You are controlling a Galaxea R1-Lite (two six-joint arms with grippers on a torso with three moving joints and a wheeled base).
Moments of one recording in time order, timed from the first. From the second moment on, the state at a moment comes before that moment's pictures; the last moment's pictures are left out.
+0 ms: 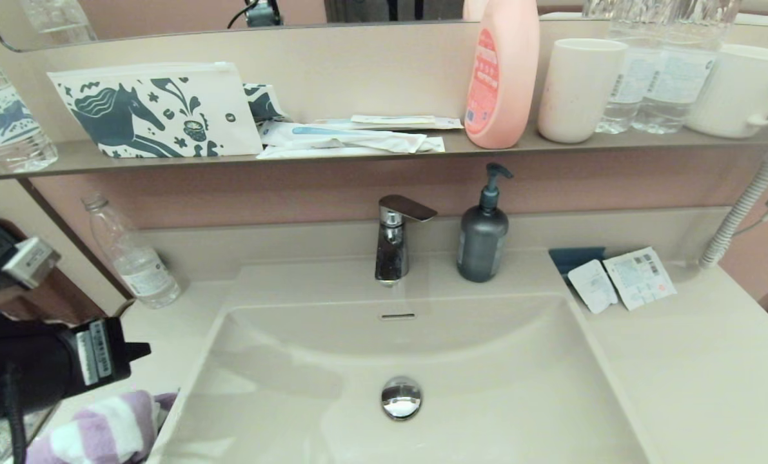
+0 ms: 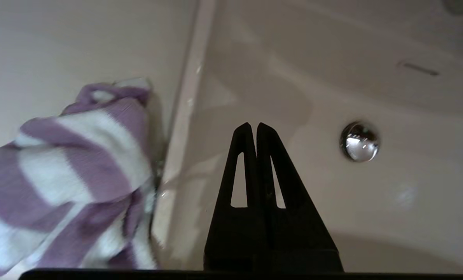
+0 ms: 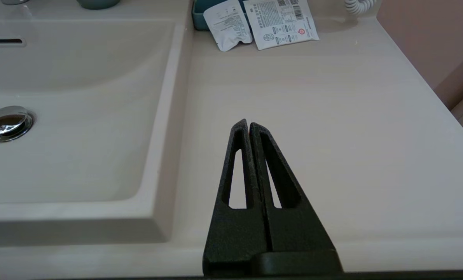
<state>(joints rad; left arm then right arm) -0.25 1.13 -0.77 0.33 0.20 -0.45 0.00 0.00 0.00 0.00 0.02 -0.01</state>
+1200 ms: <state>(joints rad) -0.12 0.54 -0.63 0.26 0.67 -0.33 0.00 0.00 0.00 0.00 0.02 -0.01</state>
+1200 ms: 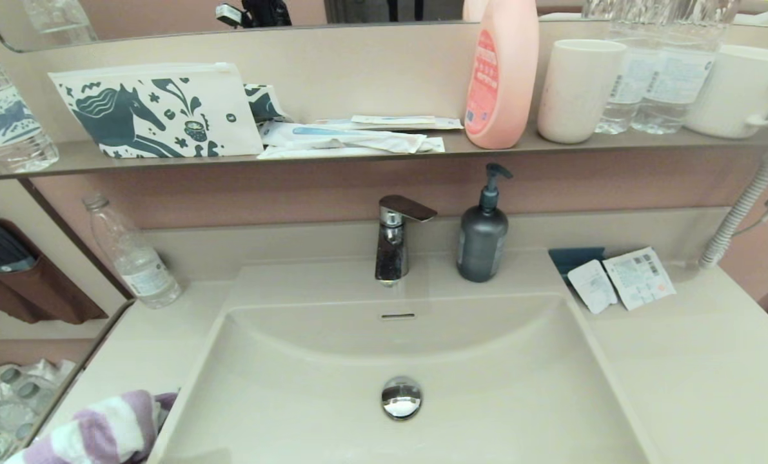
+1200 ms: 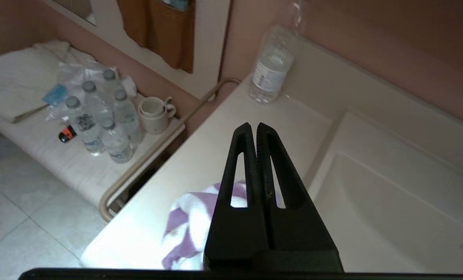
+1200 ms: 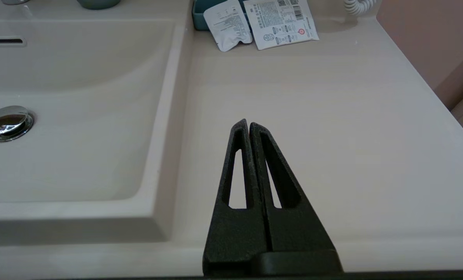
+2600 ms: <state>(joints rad) 0.01 0.00 -0.01 -0.11 0.09 0.11 0.00 0.00 0.00 0.00 0.02 -0.01</state>
